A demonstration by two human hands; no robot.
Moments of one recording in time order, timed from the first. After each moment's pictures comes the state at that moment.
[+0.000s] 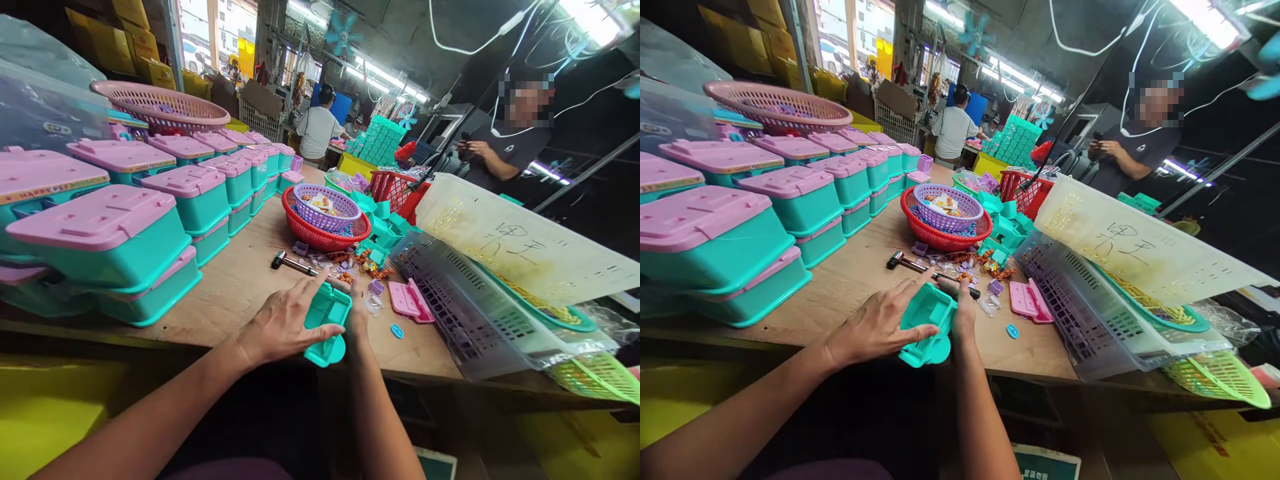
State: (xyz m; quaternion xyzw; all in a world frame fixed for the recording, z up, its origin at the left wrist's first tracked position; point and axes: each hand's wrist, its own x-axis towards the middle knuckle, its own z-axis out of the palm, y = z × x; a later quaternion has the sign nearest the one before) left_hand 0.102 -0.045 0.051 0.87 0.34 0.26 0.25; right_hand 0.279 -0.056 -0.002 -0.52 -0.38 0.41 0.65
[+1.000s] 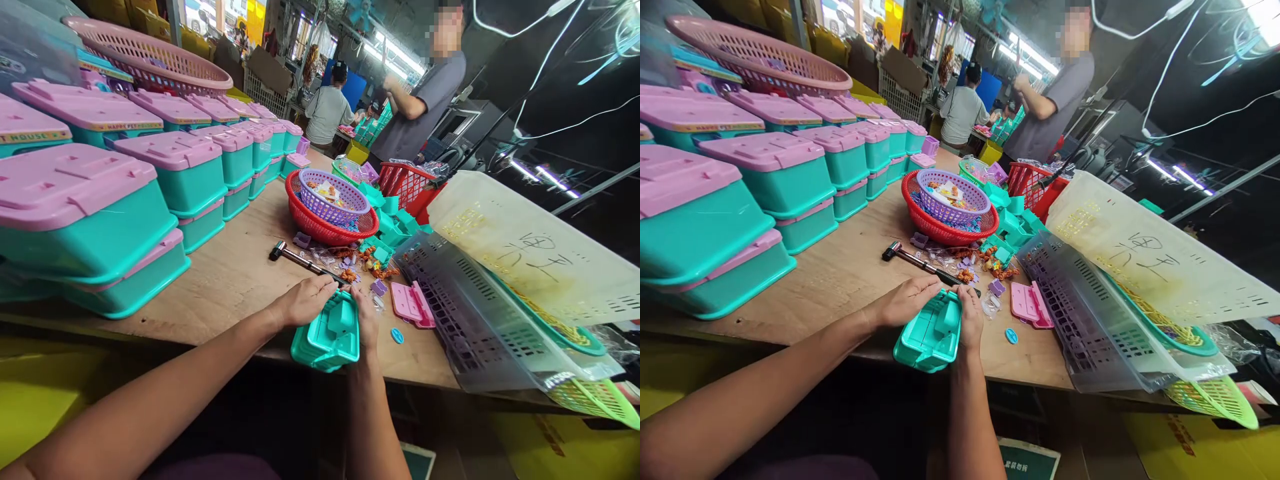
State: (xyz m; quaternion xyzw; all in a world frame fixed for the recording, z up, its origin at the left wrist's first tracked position) left_hand 0.152 0.000 0.017 0.75 0.28 0.29 0.53; right_hand 0.291 -0.060 0.002 -0.60 -0.40 0.29 0.63
